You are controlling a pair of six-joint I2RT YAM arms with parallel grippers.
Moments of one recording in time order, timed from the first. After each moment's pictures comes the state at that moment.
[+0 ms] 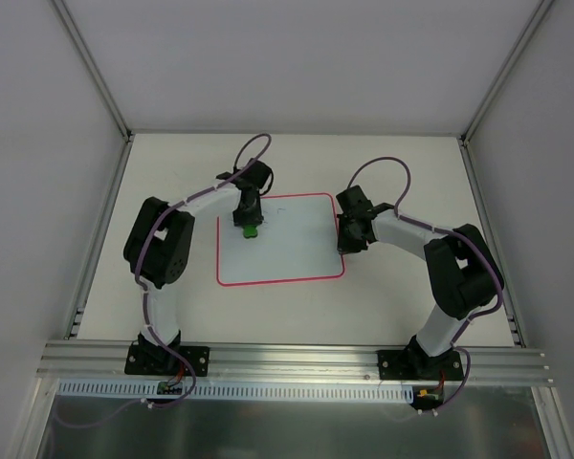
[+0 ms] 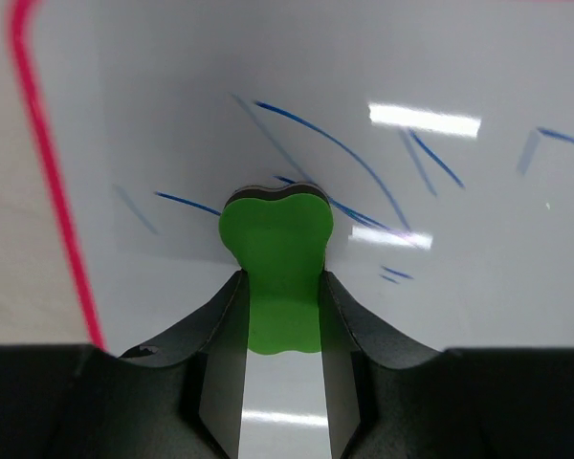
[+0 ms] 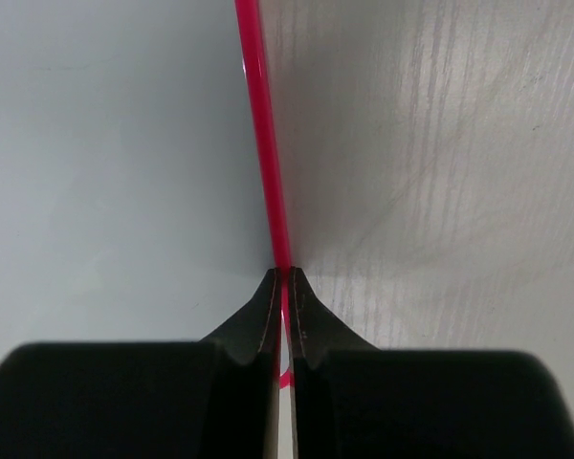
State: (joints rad) left arm -0.52 1.97 1.40 -0.64 -0.25 -0.57; right arm 0.52 1.72 1.02 -0.47 0.07 0.51
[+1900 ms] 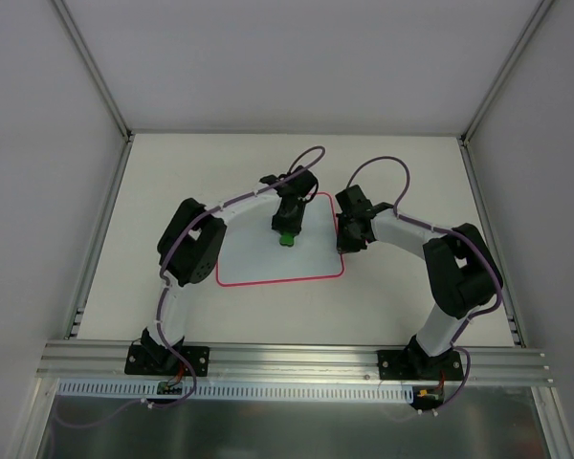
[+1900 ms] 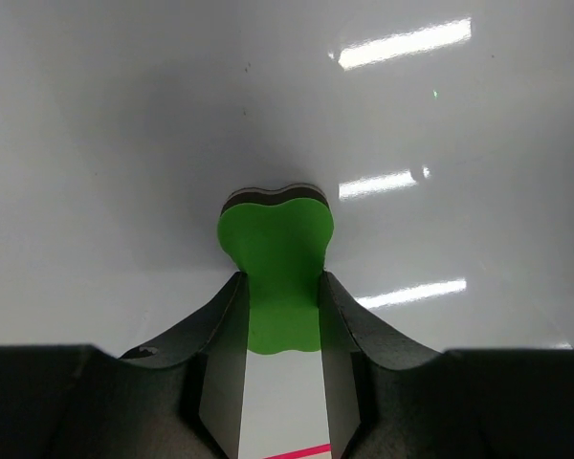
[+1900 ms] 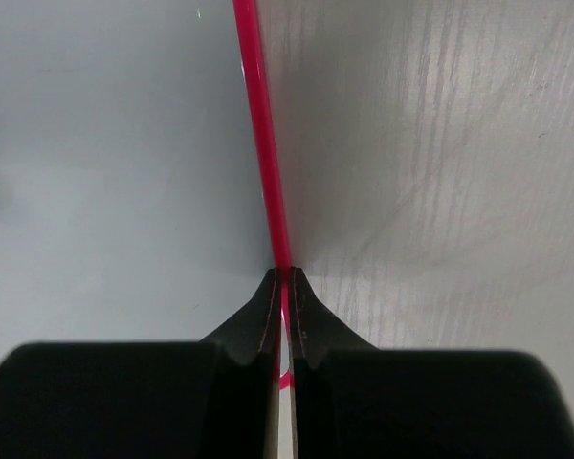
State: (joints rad) left arm -0.70 2.14 1.65 -0.75 -0.12 -0.46; right arm 0.52 1.73 1.03 -0.47 0.06 0.51
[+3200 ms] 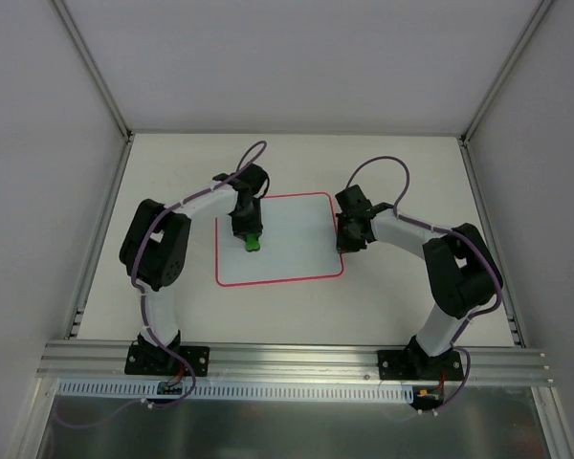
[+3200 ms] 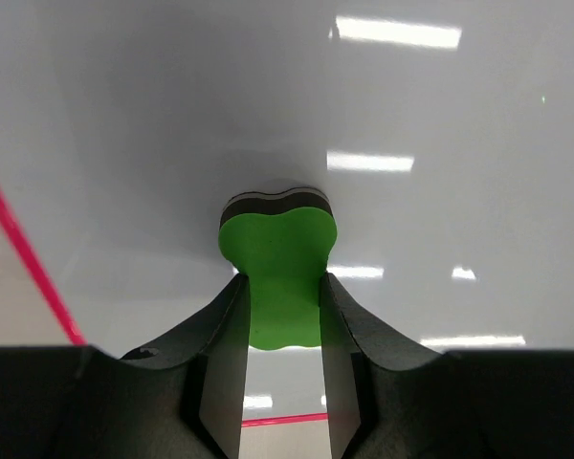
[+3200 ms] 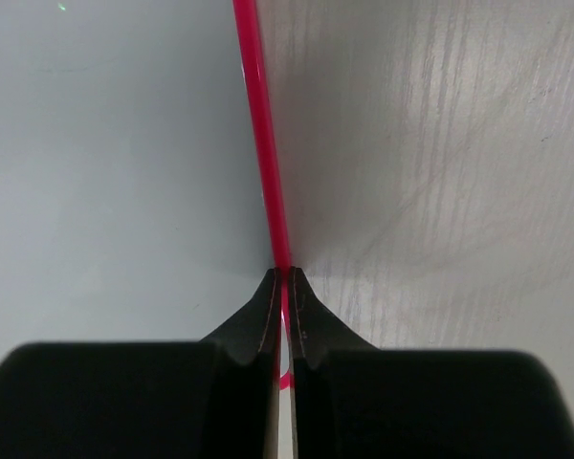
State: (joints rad) left arm -0.52 1.94 1.37 -0.74 -0.08 -0.55; right arm 0.52 1.73 1.03 -0.46 0.06 0.51
